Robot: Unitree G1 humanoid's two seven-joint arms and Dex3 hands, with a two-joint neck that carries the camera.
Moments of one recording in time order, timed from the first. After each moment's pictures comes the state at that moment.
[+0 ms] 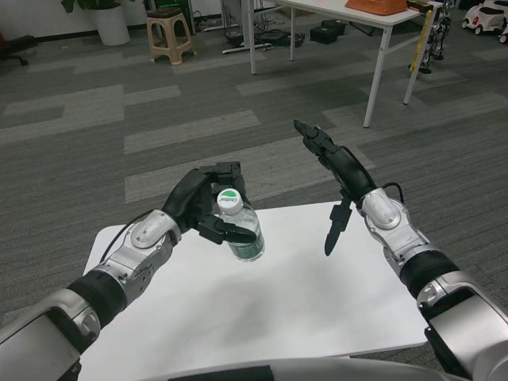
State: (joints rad) left arm -0.66 0.20 -0.76 0.82 -0.61 -0.53 -0.17; right arm -0.44 -0.45 0.22 0.71 0.08 -0.58 0.04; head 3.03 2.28
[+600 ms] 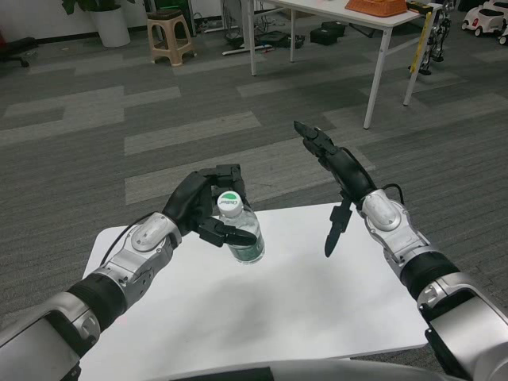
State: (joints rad) left arm -0.66 0.20 -0.75 0.81 -0.60 -0.53 -0.16; right arm -0.44 -0.45 0.22 0.71 0.08 -0.58 0.04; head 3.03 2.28
